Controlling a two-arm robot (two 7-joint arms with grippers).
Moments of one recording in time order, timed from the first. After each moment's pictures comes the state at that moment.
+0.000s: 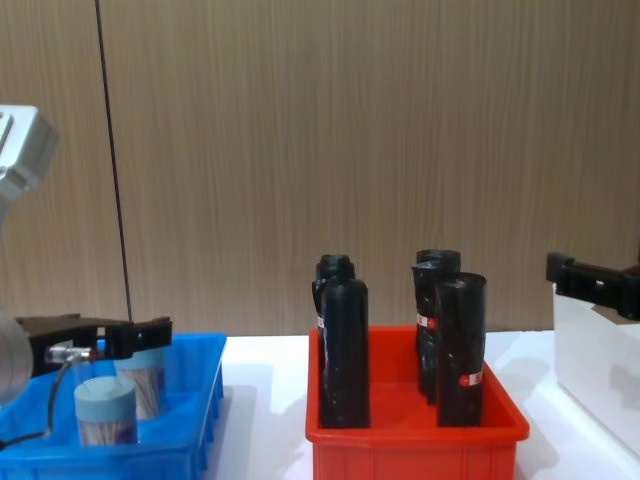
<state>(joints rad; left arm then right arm) -0.25 0.40 0.33 -1.51 -0.47 0.24 0.12 -0.01 0.34 -0.23 -1.77 0.29 0.03 0.07</state>
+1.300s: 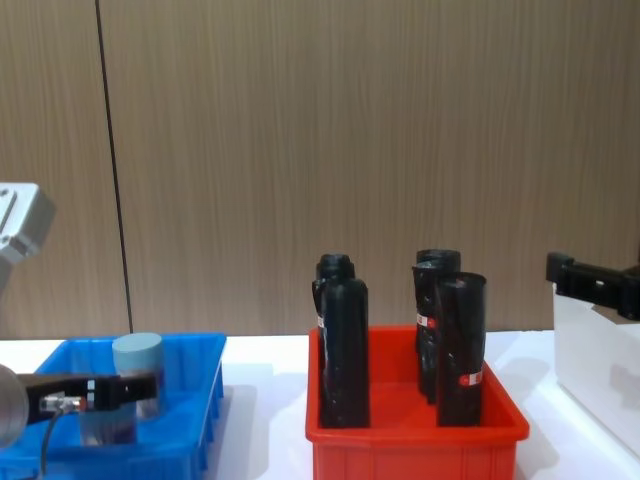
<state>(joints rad) -0.34 0.35 0.30 -1.28 -0.47 0.24 0.03 -0.01 0.34 -0.23 -1.77 0.29 0.03 0.07</state>
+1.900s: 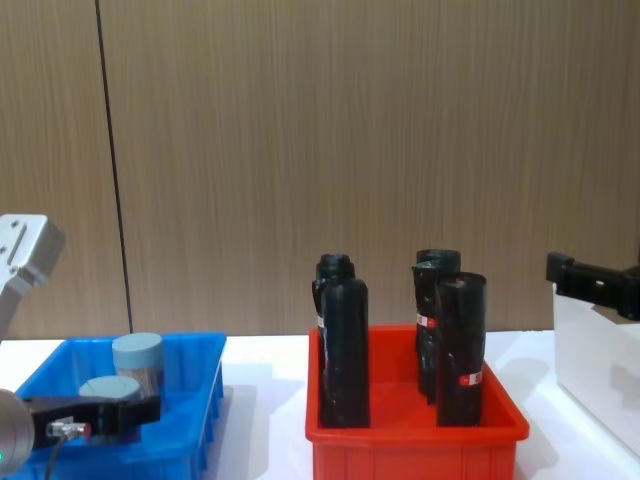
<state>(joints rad) -0.38 0.34 0.31 -1.16 -0.44 0.19 -0.09 -0.01 0.34 -0.23 -1.77 0.29 0.03 0.07</state>
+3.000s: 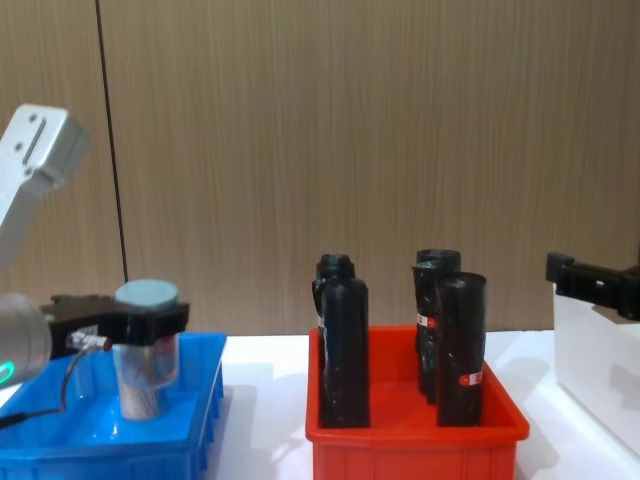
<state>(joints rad) -0.35 0.37 0.30 -1.35 -0.33 0.16 -0.14 -0.01 0.34 -0.23 -1.77 0.29 0.03 0.07</state>
